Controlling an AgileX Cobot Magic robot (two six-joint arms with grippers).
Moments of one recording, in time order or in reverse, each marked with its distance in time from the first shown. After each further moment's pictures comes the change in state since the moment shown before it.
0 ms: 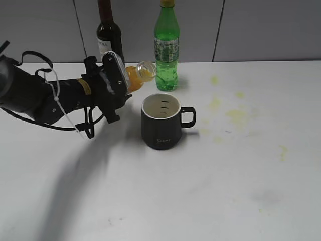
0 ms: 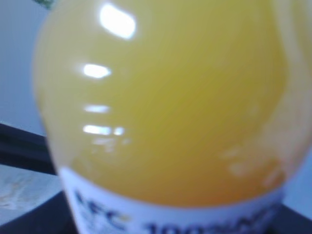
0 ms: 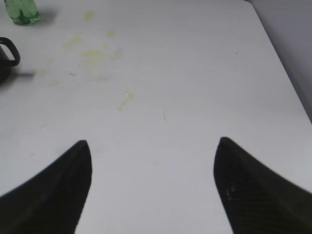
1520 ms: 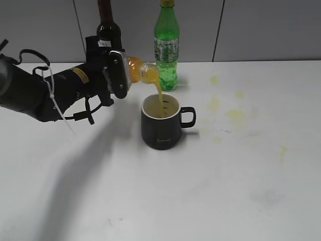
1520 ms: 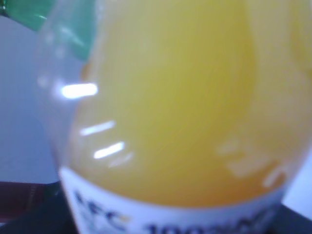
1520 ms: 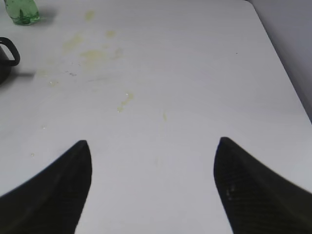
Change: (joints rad) left arm 0.000 -0.007 0.000 -0.122 -0.219 0.497; right arm 0.000 0.000 0.000 0.000 0.000 0.000
